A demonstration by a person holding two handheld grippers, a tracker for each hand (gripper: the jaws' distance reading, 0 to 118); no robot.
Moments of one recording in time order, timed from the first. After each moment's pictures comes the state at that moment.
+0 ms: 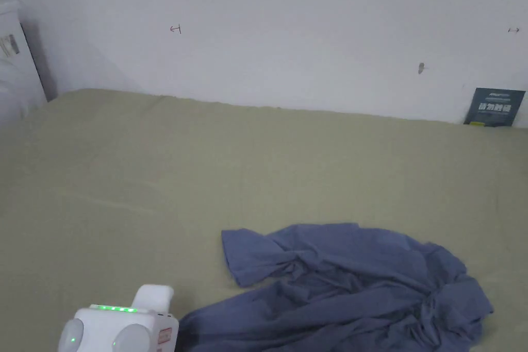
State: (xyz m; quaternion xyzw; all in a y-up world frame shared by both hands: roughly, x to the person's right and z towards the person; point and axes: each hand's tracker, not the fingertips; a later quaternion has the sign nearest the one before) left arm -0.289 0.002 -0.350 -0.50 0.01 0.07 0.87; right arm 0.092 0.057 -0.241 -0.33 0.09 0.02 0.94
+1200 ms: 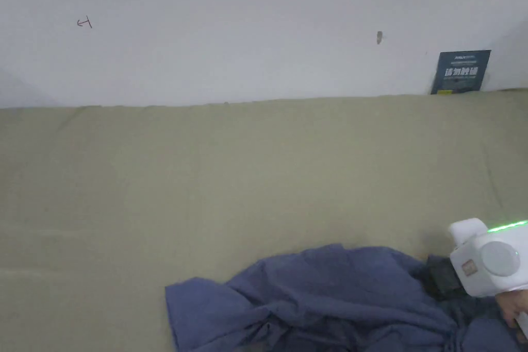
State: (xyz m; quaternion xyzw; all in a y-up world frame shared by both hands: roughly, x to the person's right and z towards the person) left arm -0.284 -0.022 -0.358 -0.52 -0.02 0.07 0.85; right arm 0.227 -0.038 -0.644 -0.53 0.02 0.13 0.84
